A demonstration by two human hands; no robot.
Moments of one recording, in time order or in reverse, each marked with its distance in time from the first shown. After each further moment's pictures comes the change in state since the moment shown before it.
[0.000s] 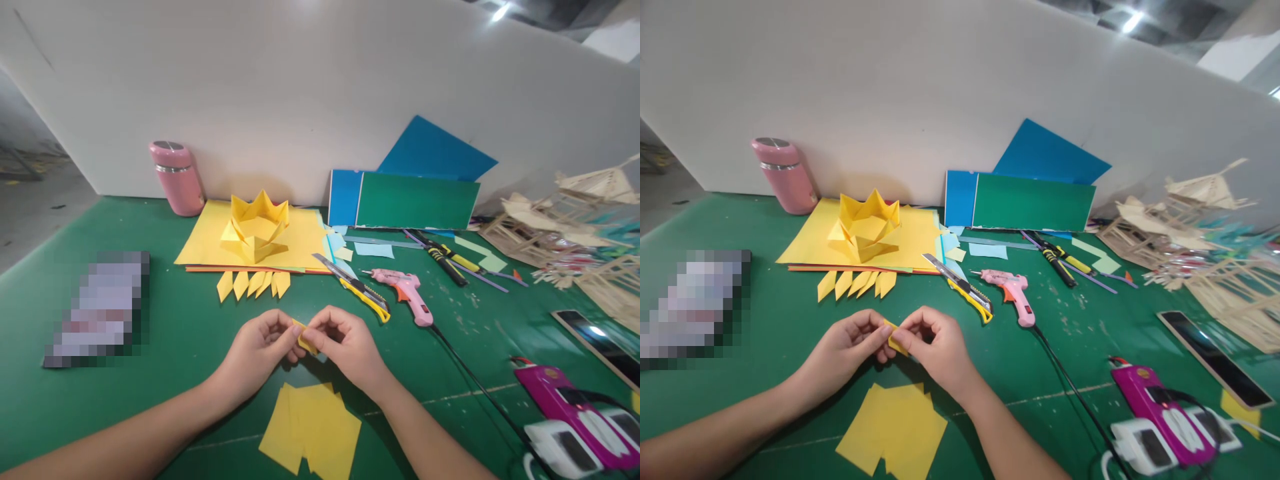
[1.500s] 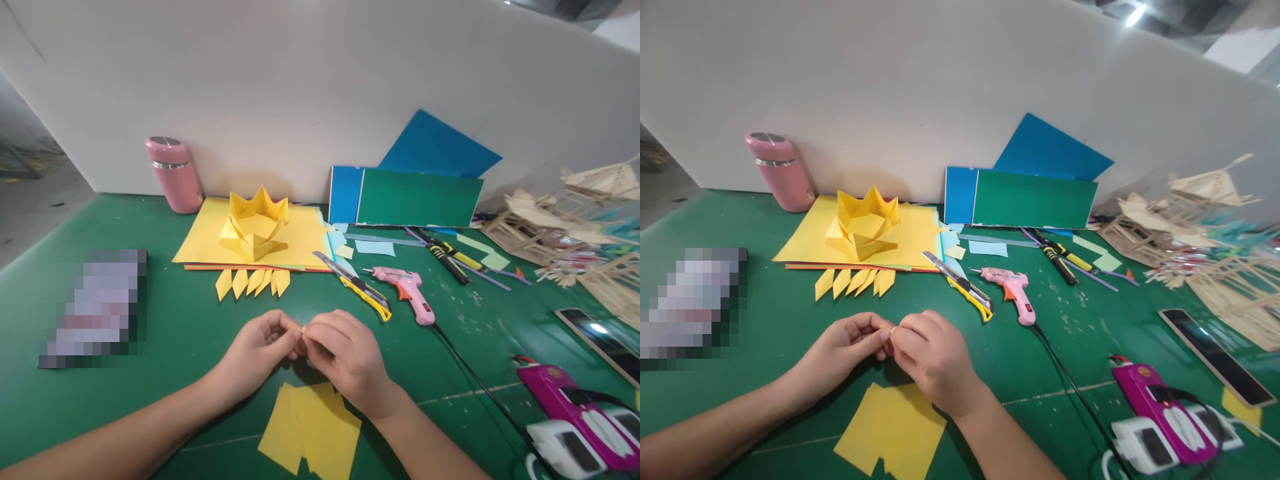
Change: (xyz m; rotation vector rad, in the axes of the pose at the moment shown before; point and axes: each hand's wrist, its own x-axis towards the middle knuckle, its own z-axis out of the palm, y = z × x) left_hand 0.000 0.005 -0.001 0.019 -0.099 0.000; right_hand -0.007 -0.001 -0.003 -0.745 0.071 -0.810
